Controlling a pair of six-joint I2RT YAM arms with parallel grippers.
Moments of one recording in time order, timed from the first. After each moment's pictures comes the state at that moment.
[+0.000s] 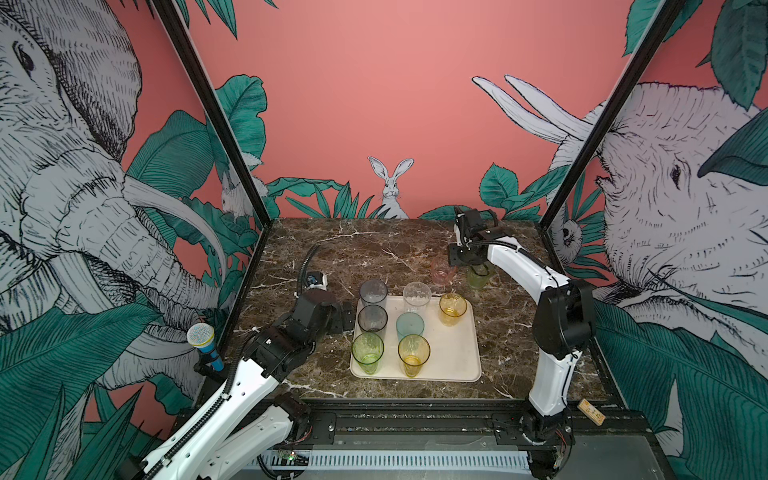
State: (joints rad) left arm -0.63 0.78 0.82 -0.77 -0.33 -0.52; right arm 0.37 1.94 1.69 -0.79 0.08 0.23
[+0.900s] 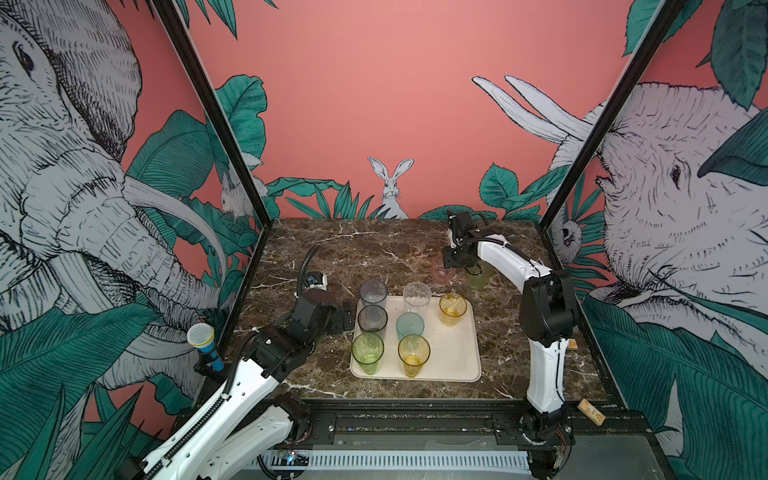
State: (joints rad) left arm -0.63 0.78 0.82 -0.77 -0.33 -0.52; right arm 0.37 2.07 1.77 -0.82 0.06 0.22
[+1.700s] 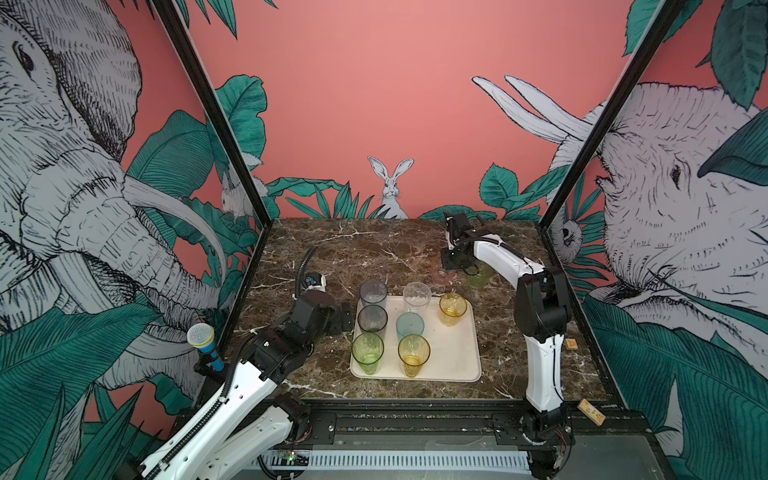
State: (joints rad) left arm -0.63 0.76 0.82 -0.78 -0.34 -0.52; right arm 0.37 2.13 1.80 -0.83 0.05 0.22
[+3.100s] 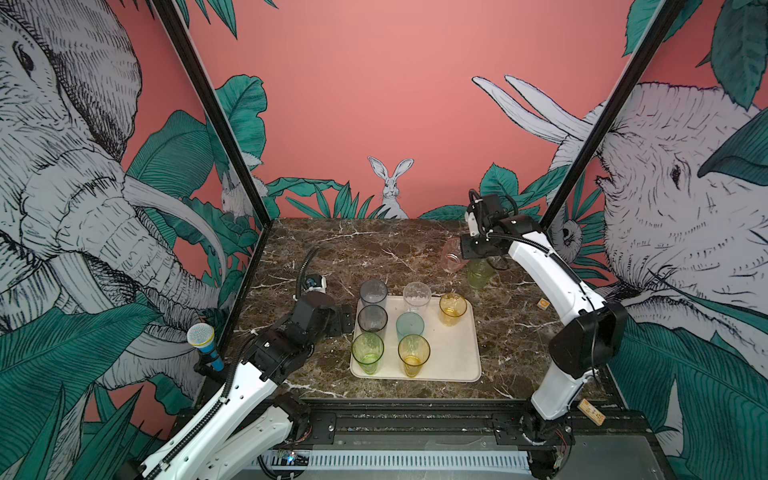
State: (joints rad) left arm -0.63 0.76 0.80 -0.78 -0.33 -0.52; right arm 0.37 1.73 1.79 -1.06 0.06 0.19
